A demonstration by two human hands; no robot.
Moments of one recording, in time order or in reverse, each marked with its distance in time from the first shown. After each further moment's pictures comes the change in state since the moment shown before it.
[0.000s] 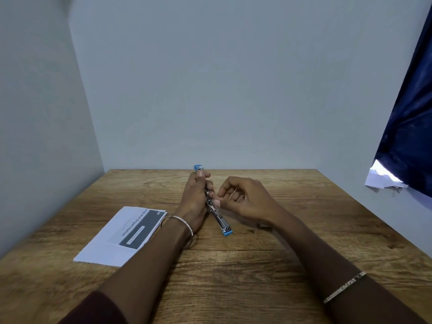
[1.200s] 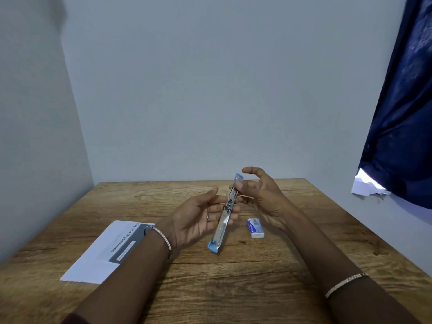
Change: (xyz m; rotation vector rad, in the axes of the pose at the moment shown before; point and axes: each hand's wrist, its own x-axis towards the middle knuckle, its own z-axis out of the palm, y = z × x) left_hand -0.016 0.024 -0.004 -0.033 -0.539 -0.459; right_hand 0.002 0.006 -0.042 0.881 0.147 0.282
